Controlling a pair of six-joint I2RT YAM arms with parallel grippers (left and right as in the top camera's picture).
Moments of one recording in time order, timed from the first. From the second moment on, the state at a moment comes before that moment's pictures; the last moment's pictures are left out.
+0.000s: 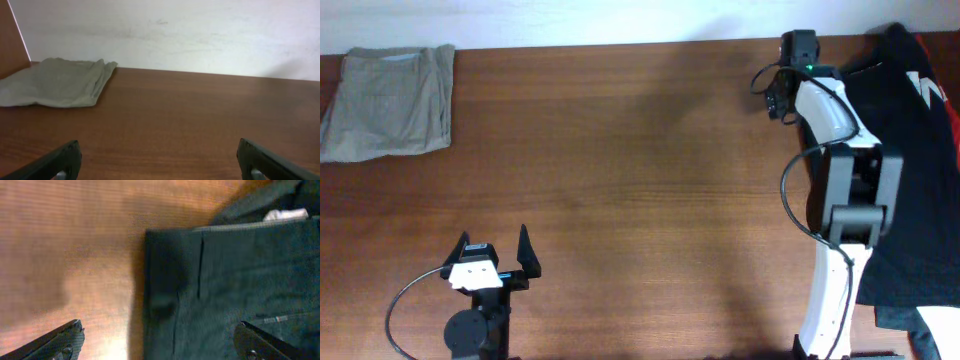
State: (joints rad) left arm 0.10 0.01 0.01 -0.08 0.03 -0.06; right arm -0.05 2.40 1.97 -0.66 0.44 -0.21
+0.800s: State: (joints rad) left arm 0.10 0.01 0.01 -0.08 0.03 -0.06; right arm -0.14 2.46 2.04 -0.65 0.29 -0.14
